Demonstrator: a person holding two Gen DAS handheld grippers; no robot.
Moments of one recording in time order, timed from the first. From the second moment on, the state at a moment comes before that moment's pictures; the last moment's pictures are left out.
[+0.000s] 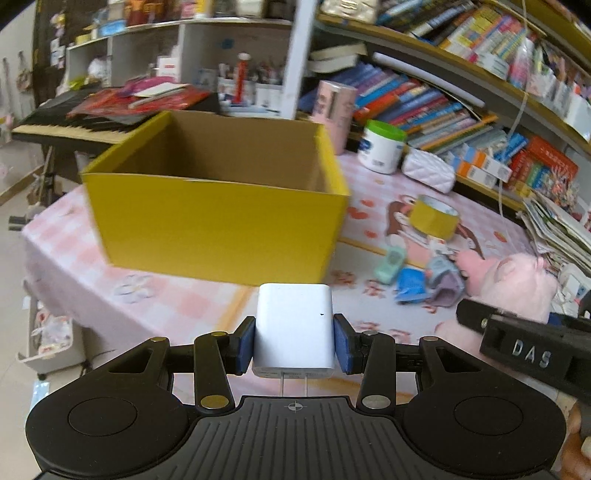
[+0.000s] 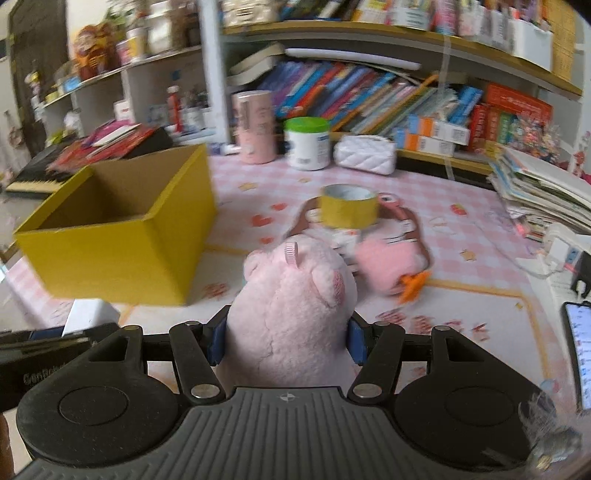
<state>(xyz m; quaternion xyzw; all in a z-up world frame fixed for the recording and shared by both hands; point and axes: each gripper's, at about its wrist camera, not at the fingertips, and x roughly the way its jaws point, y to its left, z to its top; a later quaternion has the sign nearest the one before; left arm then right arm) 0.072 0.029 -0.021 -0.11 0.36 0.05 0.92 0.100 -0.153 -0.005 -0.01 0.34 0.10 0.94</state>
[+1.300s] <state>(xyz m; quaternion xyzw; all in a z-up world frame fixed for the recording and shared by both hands) -0.029 0.167 -0.012 -0.11 0.34 0.05 0.93 0.000 -0.005 -0.005 -0.02 0.35 0.12 0.93</state>
